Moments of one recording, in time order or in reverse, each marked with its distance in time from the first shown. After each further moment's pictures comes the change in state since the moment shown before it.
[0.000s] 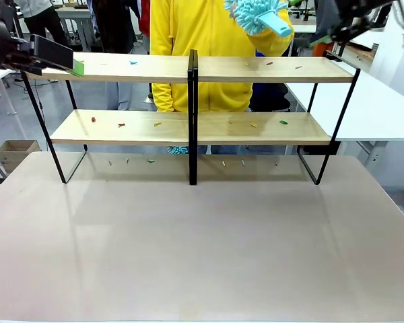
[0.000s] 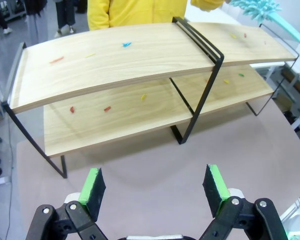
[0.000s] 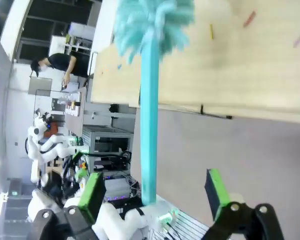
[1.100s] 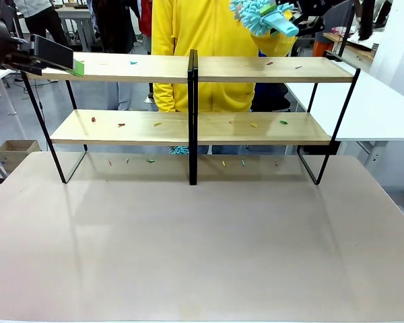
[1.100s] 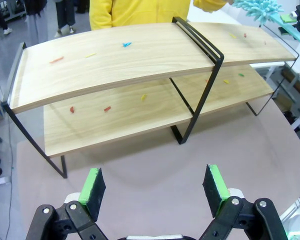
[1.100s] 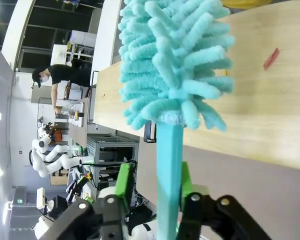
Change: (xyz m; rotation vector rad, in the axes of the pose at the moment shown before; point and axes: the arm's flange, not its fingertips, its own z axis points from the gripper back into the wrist) left arm 0.000 0.000 0.000 0.000 0.000 0.000; right arm 0.037 0.007 -0.036 0.010 -0.025 -0.024
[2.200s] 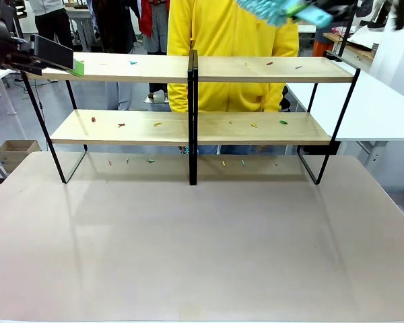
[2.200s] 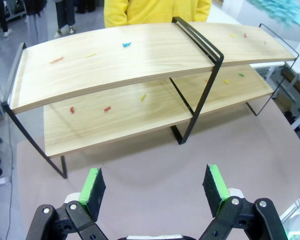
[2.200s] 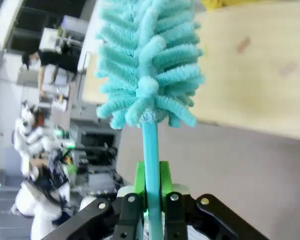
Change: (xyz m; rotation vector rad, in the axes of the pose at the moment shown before) left arm 0.000 0.000 0.000 0.000 -0.001 -0.001; right arm -0.031 -0.009 0.093 -0.065 0.060 0.126
